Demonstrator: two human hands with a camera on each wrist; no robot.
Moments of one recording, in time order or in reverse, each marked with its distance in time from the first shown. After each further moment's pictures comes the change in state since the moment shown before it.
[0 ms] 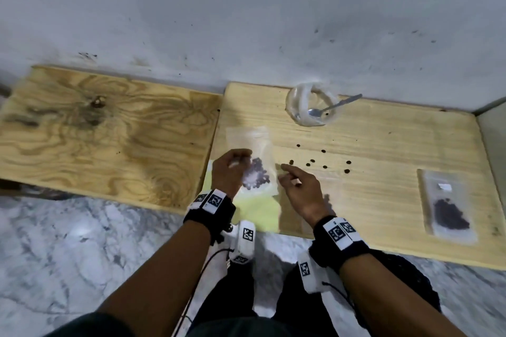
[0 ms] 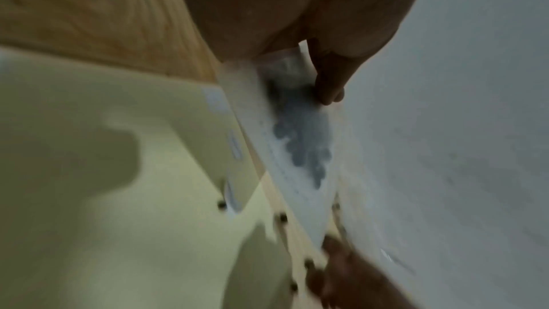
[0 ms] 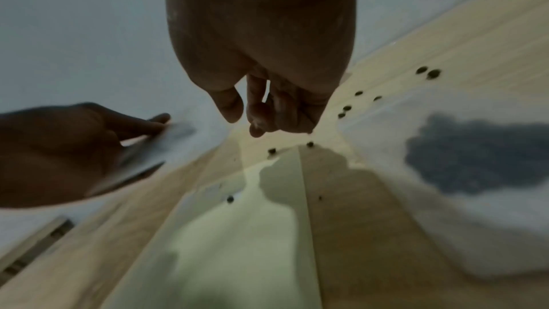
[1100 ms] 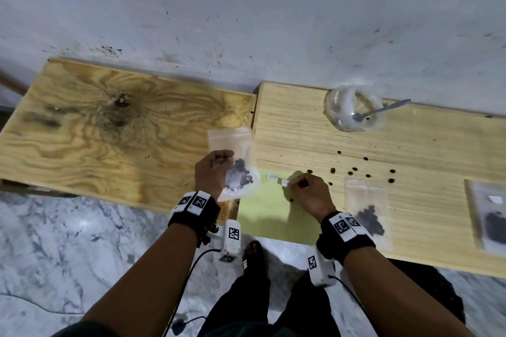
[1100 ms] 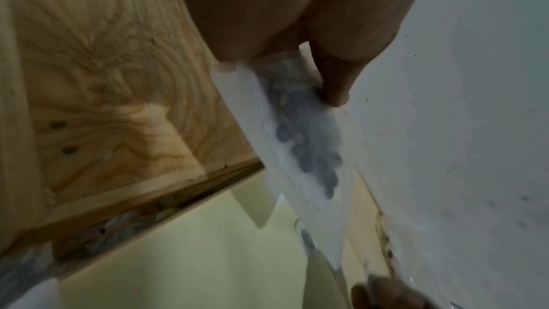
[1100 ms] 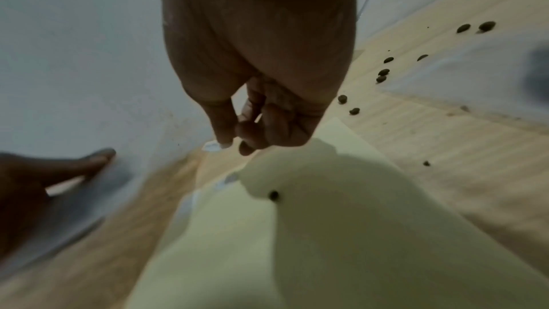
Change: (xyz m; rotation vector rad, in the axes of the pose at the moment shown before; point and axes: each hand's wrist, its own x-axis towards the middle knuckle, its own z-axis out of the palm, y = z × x) left_hand 0.053 0.001 -0.127 -0.060 0.152 -0.118; right_hand 0.034 -0.016 0.088 -0.168 -0.069 0.210
